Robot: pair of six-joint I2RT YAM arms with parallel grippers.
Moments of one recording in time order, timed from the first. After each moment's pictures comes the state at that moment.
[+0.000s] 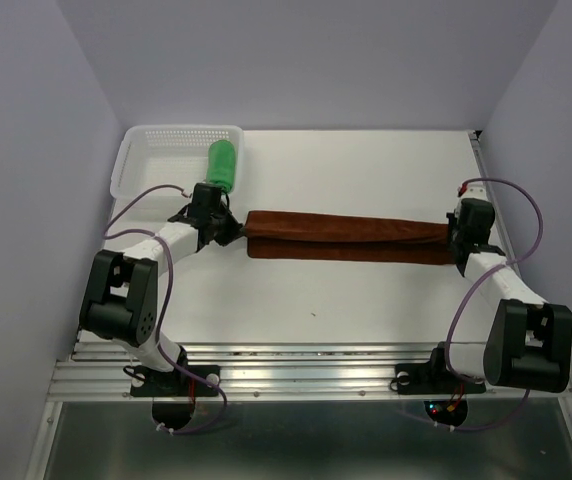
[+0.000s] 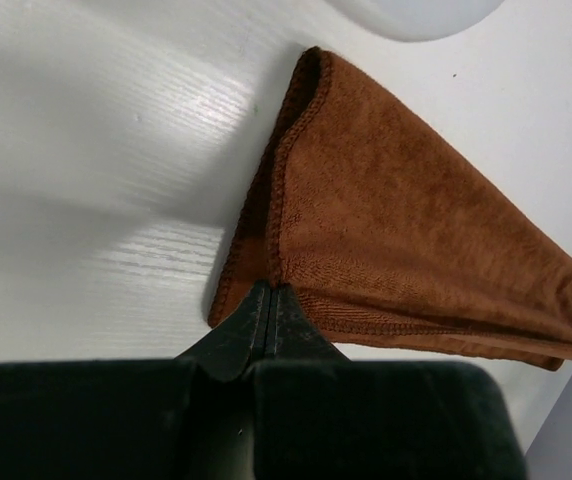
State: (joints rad) left arm -0.27 1.57 0.90 -0.17 0.09 -0.88; right arm -0.14 1.27 0.65 -0.02 0.29 -0.12
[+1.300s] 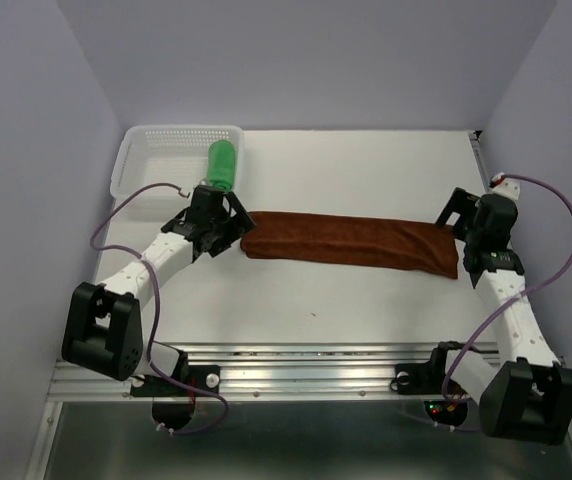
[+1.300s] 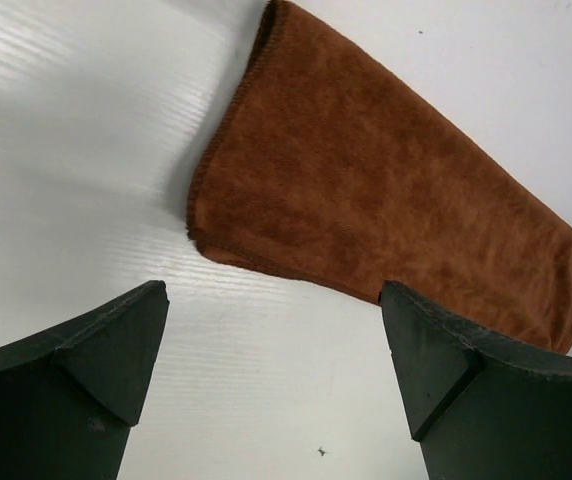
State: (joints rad) left arm -0.33 1.37 0.86 -0.32 -0.01 -0.88; right arm -0.15 0.96 0.70 -0.16 0.20 0.22
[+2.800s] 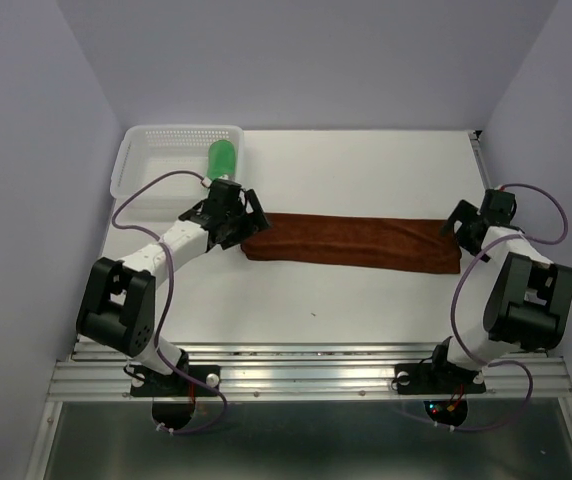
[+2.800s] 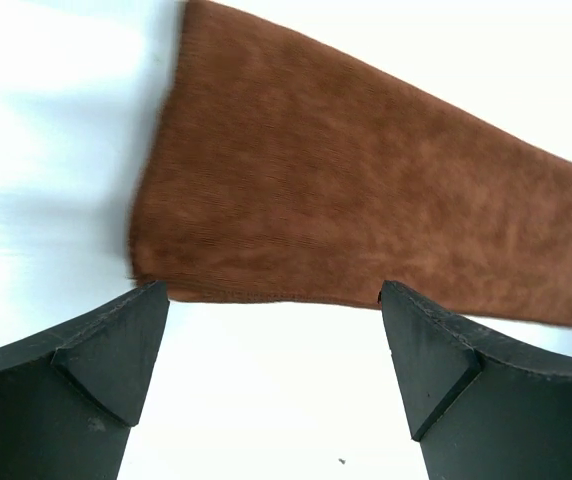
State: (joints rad) left arm -0.41 1.52 0.97 -0.28 0.03 -0.77; right arm -0.34 1.50 0.86 -0.22 0.02 0.31
